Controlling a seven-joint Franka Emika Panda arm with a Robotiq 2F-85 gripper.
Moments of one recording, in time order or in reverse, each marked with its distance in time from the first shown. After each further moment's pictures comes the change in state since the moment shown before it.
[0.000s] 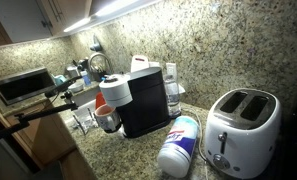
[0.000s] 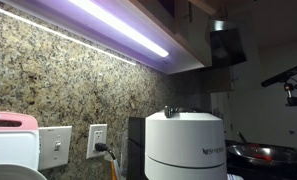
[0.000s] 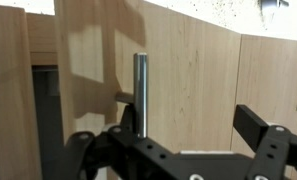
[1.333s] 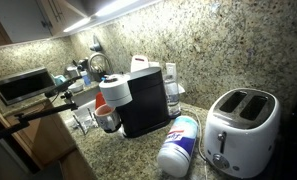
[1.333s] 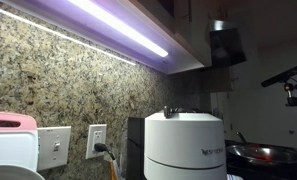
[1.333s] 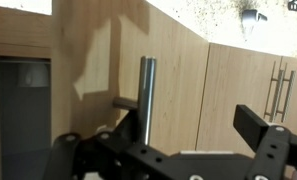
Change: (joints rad) arm -0.065 -0.096 0.159 -0.076 0.000 -0.048 0.041
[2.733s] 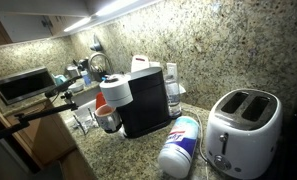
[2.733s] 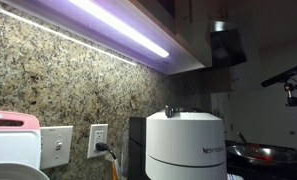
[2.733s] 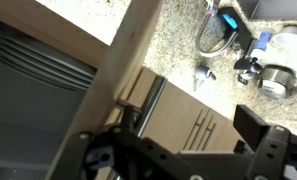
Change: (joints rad) arm -0.048 -0.241 0.384 0.000 -0.012 -0.412 0.000
